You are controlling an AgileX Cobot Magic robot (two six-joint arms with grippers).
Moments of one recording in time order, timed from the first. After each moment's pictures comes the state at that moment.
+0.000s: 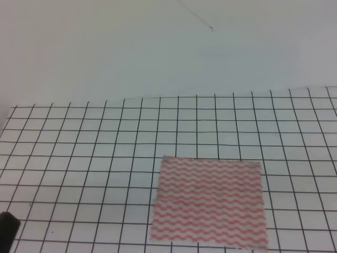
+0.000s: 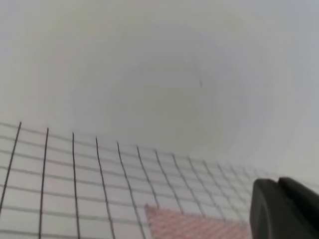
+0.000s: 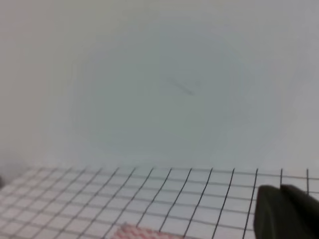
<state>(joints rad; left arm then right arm) -0.09 0.09 -0.16 -1.17 0.33 0.53 -0.06 0.16 -0.35 0.90 0.46 -0.65</state>
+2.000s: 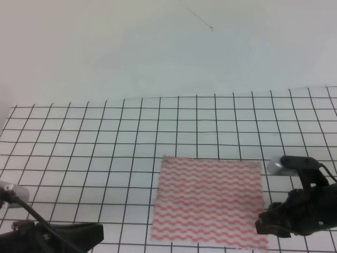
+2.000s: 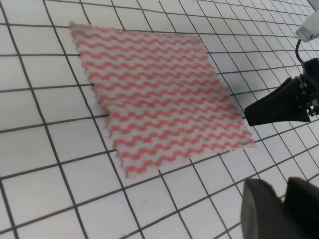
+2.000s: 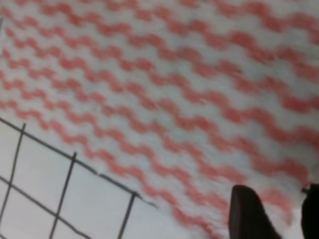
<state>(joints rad) -0.09 0.79 -0.35 -1.29 0.75 0.98 0.31 1.64 -0.62 1.11 0.44 -0.90</state>
